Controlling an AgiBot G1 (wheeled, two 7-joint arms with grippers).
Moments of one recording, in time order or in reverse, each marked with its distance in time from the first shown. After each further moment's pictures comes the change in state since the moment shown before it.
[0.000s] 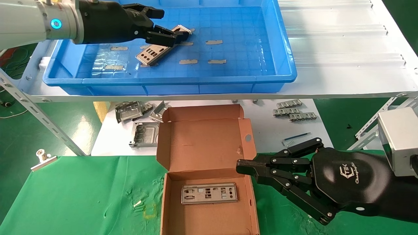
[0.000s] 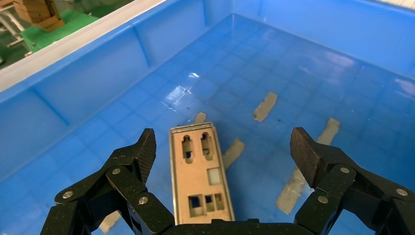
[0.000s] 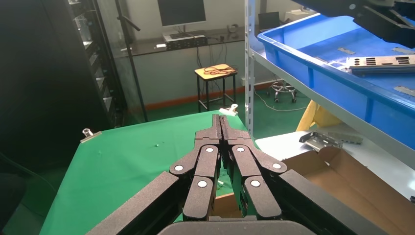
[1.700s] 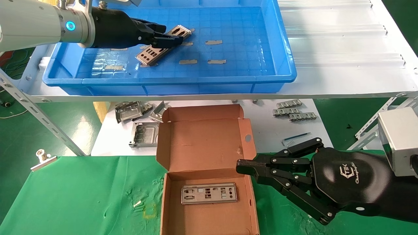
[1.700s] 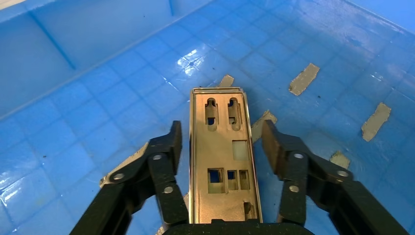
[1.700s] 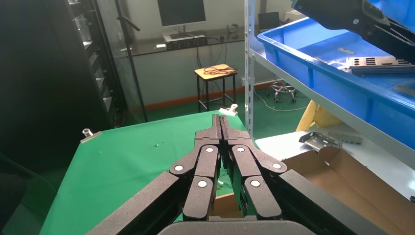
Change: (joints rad) left arm -0.013 0.052 0.045 0.045 0.063 -0.085 -0.166; right arm 0.000 0.000 0.000 0.000 0.000 0.000 0.000
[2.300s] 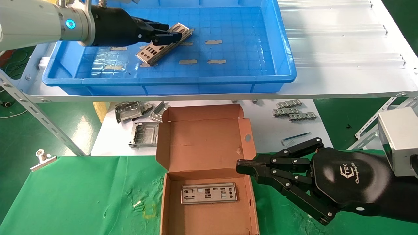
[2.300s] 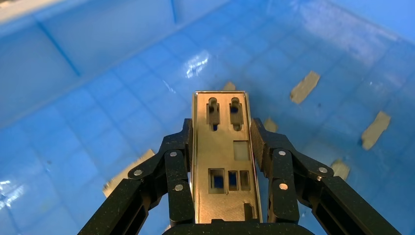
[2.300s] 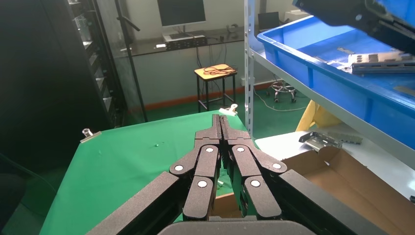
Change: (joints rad) left arm -0.003 -0.007 -0.001 -0.024 -0.004 -0.002 -0.018; right arm 0.000 0.000 0.000 0.000 0.000 0.000 0.000
